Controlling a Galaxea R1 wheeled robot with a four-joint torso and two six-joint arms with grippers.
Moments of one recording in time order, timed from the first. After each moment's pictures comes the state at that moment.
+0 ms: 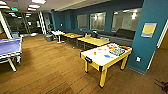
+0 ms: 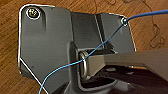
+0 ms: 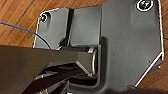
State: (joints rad) left arm 1.53 2.94 -2.51 0.03 -0.07 0.02; right arm -1.56 3.06 -2.69 -0.11 0.06 0.06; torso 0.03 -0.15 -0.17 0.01
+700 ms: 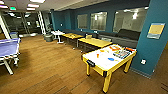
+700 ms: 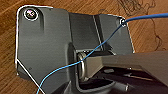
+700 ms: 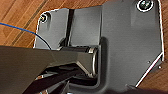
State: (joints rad) left arm 1.53 2.95 -2.51 0.03 -0.08 0.02; right arm -1.56 3.06 -2.69 -0.11 0.06 0.06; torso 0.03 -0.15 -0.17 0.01
